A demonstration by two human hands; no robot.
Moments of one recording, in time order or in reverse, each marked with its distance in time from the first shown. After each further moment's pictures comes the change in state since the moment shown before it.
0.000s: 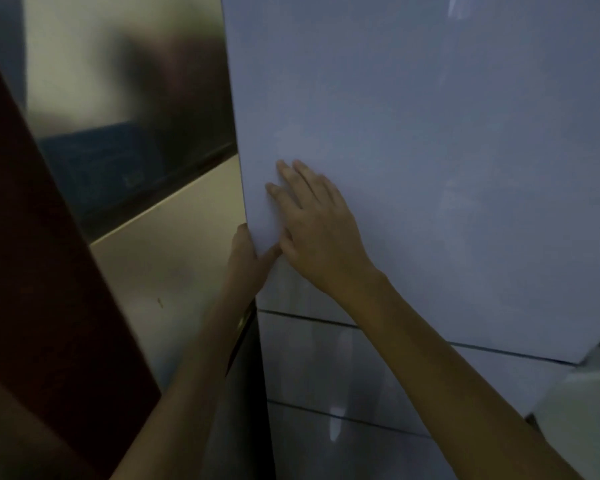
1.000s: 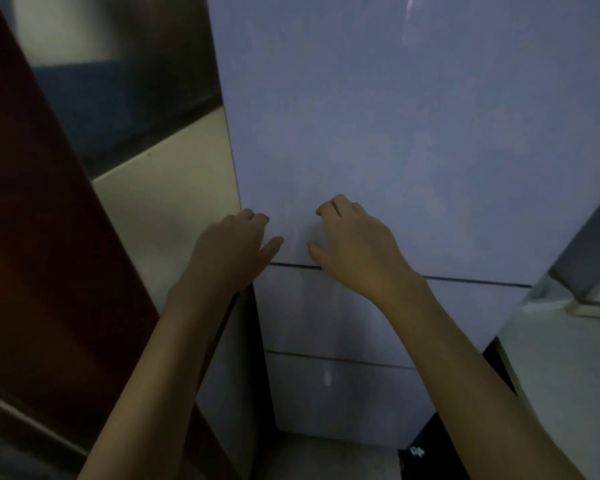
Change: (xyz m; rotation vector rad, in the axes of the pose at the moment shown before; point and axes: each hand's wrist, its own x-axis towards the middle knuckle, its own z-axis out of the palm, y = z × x) left_hand -0.088 0.050 -0.050 0.987 -0.341 0.340; right_hand -0.099 -0.005 -0.032 0.063 -0.364 0.254
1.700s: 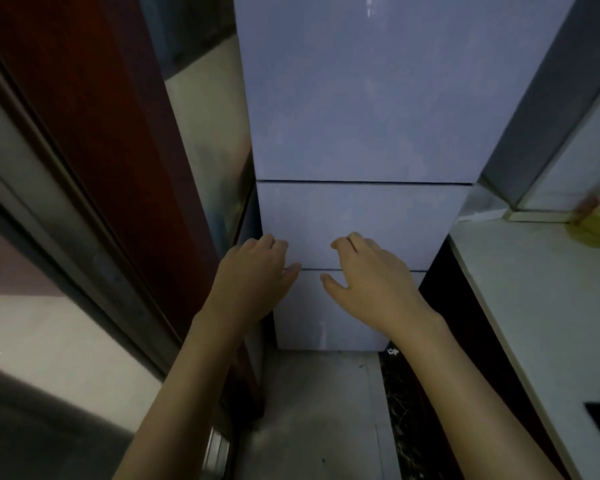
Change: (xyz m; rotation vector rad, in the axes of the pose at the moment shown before) left_hand -0.228 0.015 -0.008 -0.008 -0.167 0.179; right_hand -0.226 -0.111 -0.008 -0.020 -0.161 0.164
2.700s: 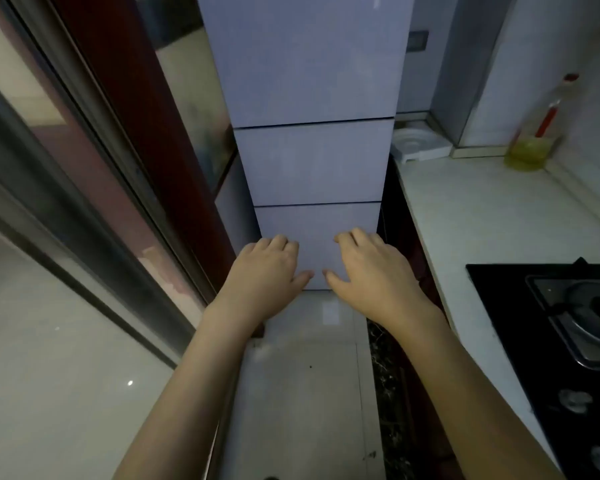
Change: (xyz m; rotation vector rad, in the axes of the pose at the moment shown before) left_hand -0.276 0.250 -0.046 0.123 -0.100 0.049; right_hand -0.353 0.045 -0.072 0.032 -0.005 0.025
